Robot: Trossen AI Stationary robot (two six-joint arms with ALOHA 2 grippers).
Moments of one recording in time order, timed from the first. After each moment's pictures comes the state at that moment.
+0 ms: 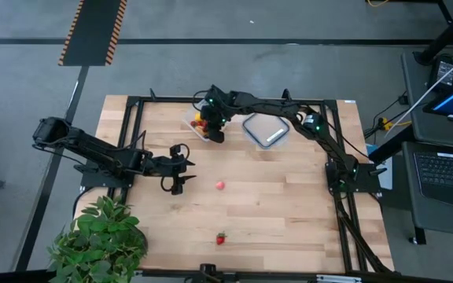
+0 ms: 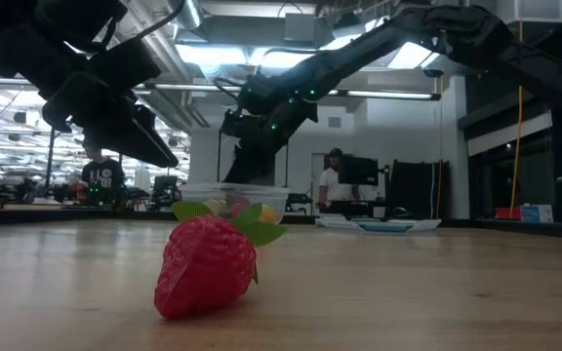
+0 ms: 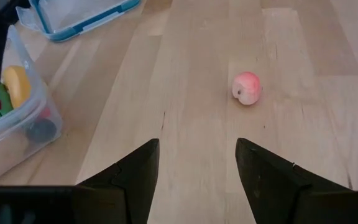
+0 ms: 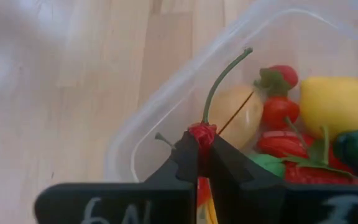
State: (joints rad) left arm -0.16 1.12 0.36 0.10 -0.33 -0.10; right arm -0.42 2.40 2.05 -0.60 -0.39 -0.30
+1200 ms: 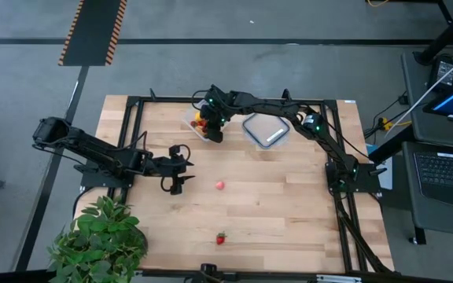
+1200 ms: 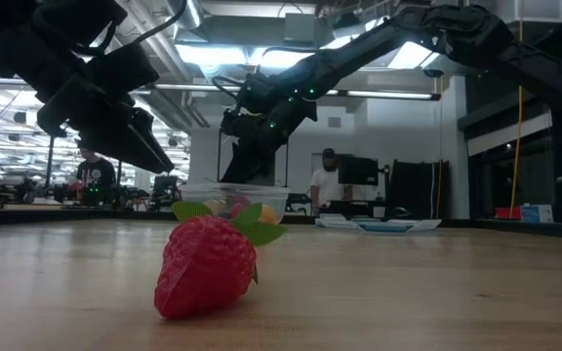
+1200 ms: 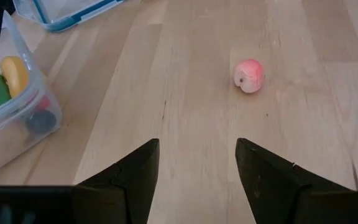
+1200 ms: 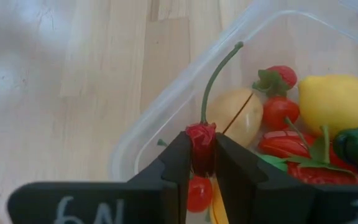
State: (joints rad) left arm -0.16 1.12 0.36 0.07 -0.33 -0.10; right arm -0.41 2.40 2.06 -0.60 -0.39 -0.24
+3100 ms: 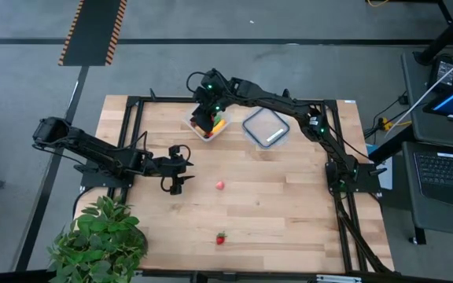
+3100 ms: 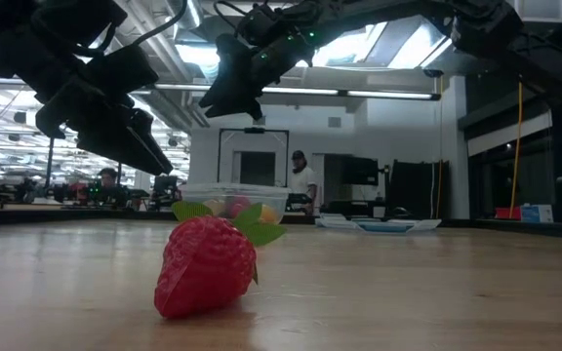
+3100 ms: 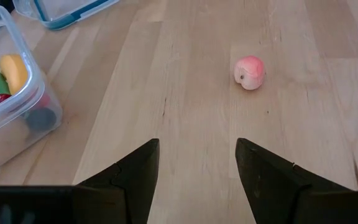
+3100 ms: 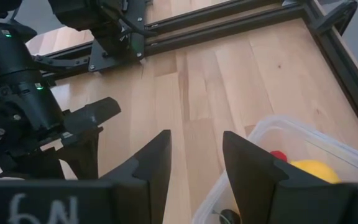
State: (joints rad) left arm -0.16 1.12 0.36 0.06 -0.33 -0.10; right arm -0.37 2.34 2.33 -0.69 -0.39 0.02
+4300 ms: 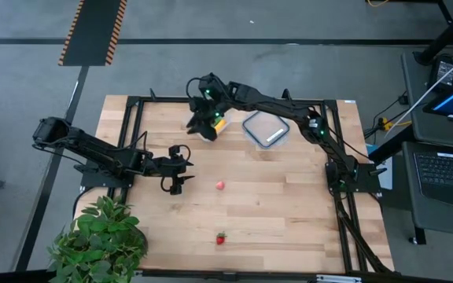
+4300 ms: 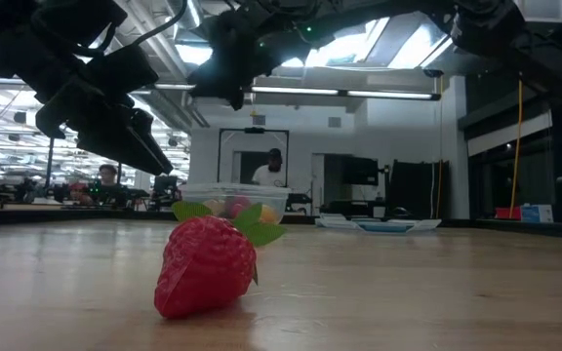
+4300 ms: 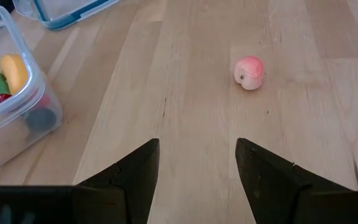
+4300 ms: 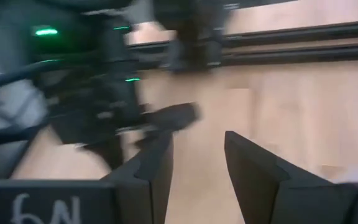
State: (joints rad) left arm -0.16 1.12 0.36 0.06 -0.33 -0.10; right arm -0.33 2.34 2.33 -0.65 -0.60 -0.10
